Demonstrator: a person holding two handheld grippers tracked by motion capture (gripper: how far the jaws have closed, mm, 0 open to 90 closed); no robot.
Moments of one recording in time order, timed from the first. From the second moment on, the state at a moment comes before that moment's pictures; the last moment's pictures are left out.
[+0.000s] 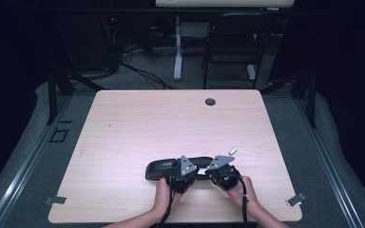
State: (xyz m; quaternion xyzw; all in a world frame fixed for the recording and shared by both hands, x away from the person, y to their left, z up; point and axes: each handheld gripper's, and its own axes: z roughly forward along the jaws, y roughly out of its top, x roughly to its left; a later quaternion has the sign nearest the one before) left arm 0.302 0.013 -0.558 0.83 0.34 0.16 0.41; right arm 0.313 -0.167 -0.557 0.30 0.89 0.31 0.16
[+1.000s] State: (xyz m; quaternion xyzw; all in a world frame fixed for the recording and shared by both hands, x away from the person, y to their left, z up) left arm 0.299 0.000 -0.570 0.80 0.35 0.18 0.45; right arm 0.306 -0.169 -0.568 0.32 0.86 0.34 0.20
